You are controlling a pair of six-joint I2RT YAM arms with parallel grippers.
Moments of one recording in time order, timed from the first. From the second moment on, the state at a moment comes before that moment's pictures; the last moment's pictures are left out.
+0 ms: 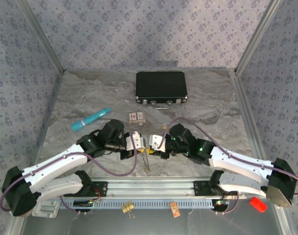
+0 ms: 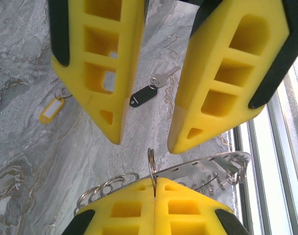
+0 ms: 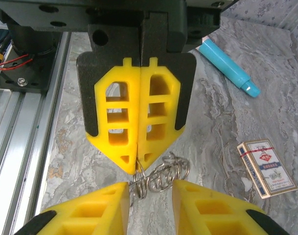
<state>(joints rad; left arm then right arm) -0.88 0.98 0.69 -0.43 0.43 0.48 1.00 1.03 0.63 -0.10 -0.28 -0.46</state>
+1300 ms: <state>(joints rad) -0.88 0.98 0.69 -0.46 0.43 0.48 0.99 1.10 0.61 0.00 -0.34 -0.45</state>
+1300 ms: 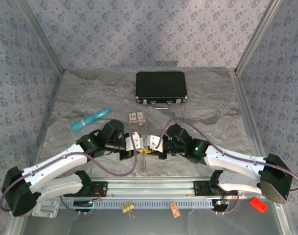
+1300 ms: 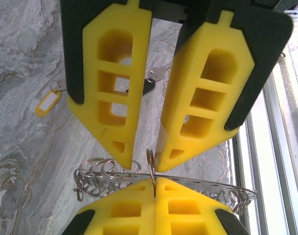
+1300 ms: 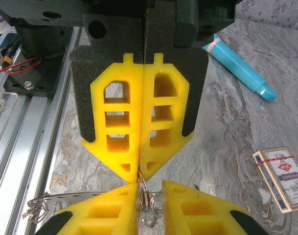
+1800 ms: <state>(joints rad) -0.88 0.97 0.69 -0.42 0.43 0.48 0.93 1.04 0.50 0.11 -0.43 -0.41</state>
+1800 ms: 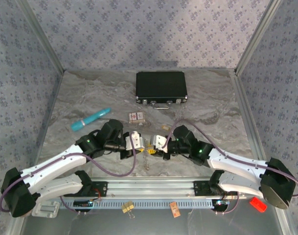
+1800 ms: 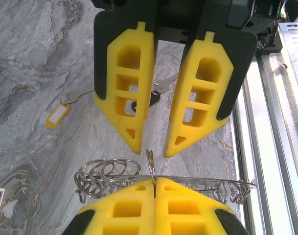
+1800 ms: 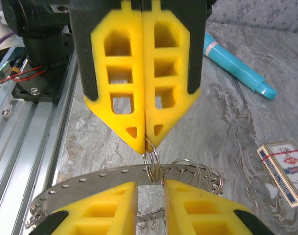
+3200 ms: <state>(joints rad) -0.86 0.84 0.36 -0.03 0.40 0.36 0.88 1.09 0.50 0.20 -0.55 -0.35</state>
